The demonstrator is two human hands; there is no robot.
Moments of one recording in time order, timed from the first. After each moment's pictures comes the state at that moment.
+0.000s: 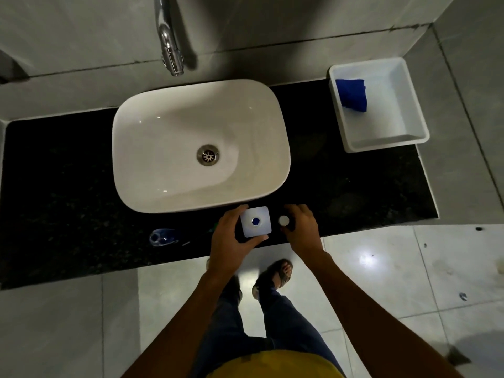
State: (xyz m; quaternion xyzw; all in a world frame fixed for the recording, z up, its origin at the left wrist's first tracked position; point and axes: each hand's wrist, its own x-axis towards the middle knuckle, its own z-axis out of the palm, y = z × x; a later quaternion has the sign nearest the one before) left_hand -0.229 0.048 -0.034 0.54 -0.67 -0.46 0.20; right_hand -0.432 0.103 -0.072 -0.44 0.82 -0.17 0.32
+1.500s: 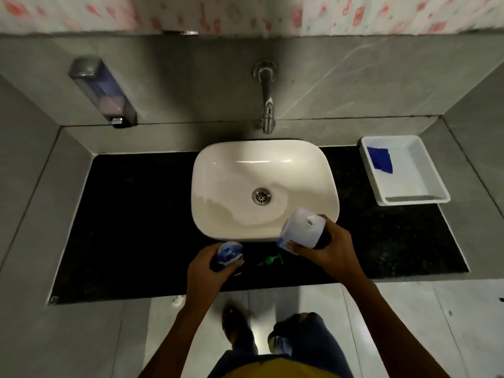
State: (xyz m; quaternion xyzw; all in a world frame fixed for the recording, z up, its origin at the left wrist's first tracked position) left_hand -0.043 -0.001 0.009 0.59 -0.64 -0.41 0.29; right_hand -0.351 0.048 0.073 -0.51 0.70 -0.41 0.30
